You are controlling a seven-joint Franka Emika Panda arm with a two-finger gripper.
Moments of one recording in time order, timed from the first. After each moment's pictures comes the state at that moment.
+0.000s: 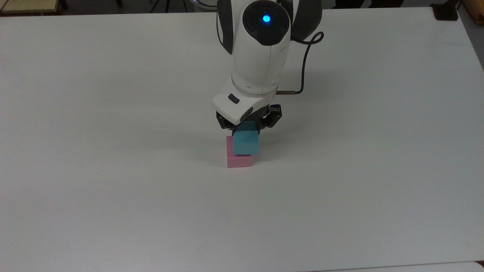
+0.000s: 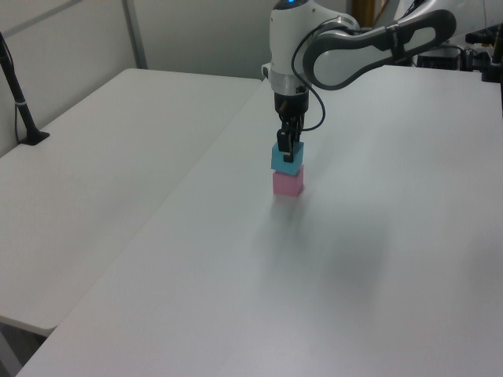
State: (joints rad) arm 0.18 0.54 0.02 -1.35 -0.10 1.92 0.15
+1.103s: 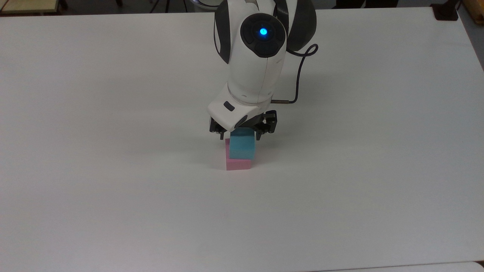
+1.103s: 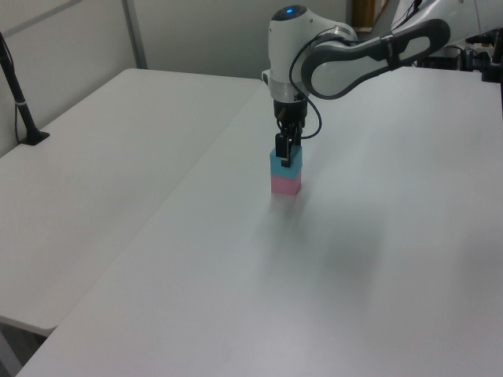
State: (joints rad) arm 0.18 0.57 0.01 -1.35 -0.12 1.95 0.18
